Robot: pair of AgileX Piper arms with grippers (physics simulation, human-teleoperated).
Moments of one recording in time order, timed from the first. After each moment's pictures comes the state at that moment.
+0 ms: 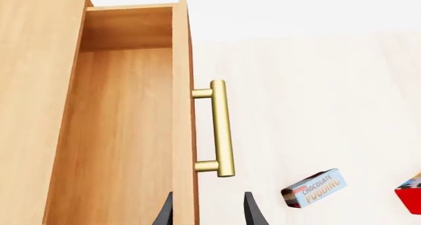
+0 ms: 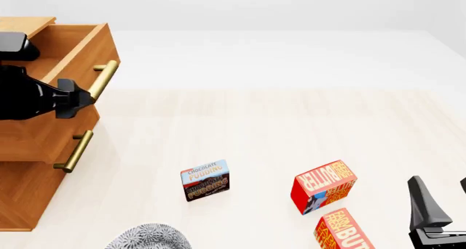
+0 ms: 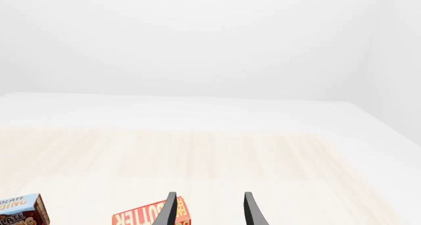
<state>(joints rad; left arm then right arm) -0.08 1.02 -1.02 0.75 -0.01 -0.01 0.02 0.00 -0.05 -0.04</state>
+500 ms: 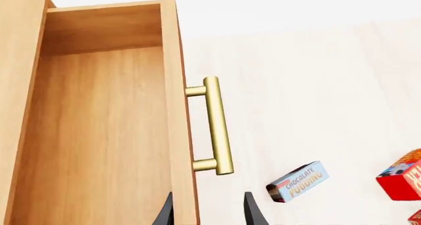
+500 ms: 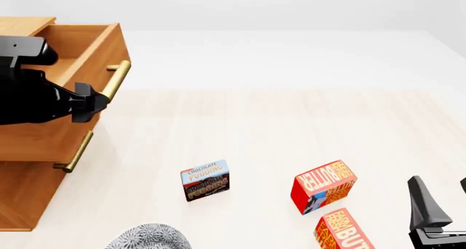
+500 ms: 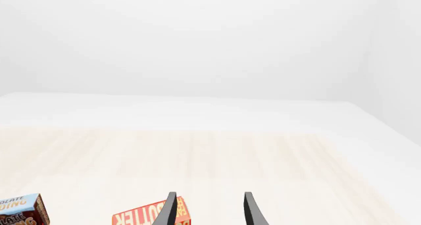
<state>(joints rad) -0.17 1.03 -1.01 0.73 -0.05 -0.01 0.02 0.00 -0.05 -0.04</state>
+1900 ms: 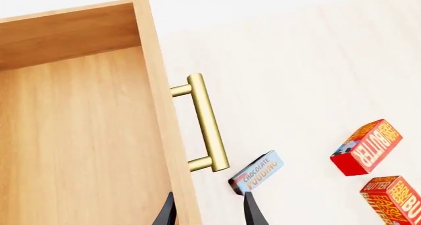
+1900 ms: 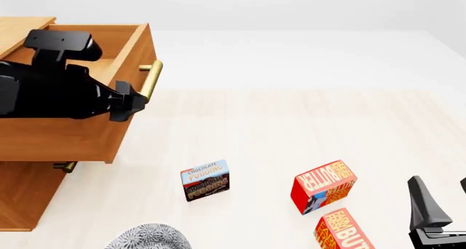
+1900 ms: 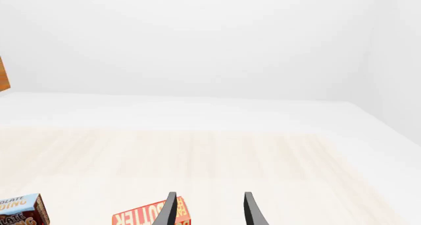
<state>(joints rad) -0.39 1.11 -1.09 0.77 -0.18 -0.01 0.02 0.00 -0.05 -0.04</state>
